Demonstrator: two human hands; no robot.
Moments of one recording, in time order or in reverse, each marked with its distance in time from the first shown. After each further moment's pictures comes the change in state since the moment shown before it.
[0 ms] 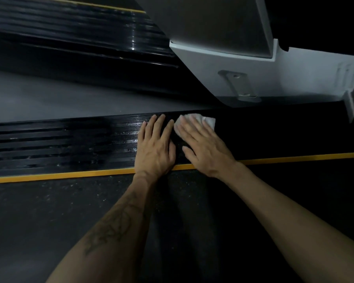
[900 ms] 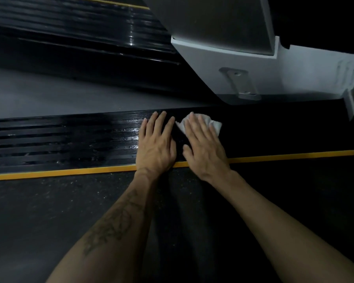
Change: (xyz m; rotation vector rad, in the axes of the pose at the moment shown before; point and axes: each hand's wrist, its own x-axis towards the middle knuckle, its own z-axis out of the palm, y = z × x) left_hand 0.000 0.000 -0.001 -0.037 0.007 -0.001; right_hand -0.006 -0.027 0.009 0.066 0.059 0.221
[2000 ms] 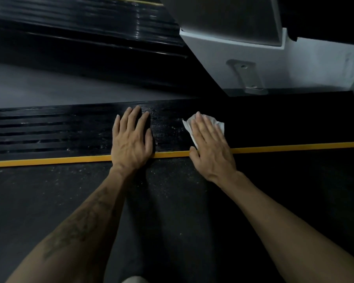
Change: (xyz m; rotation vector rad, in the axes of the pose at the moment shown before) left_hand -0.034 -0.067 -0.017 0.106 0.079 -0.091; right_hand -0.025 -0.008 0.022 -0.024 0.047 0.009
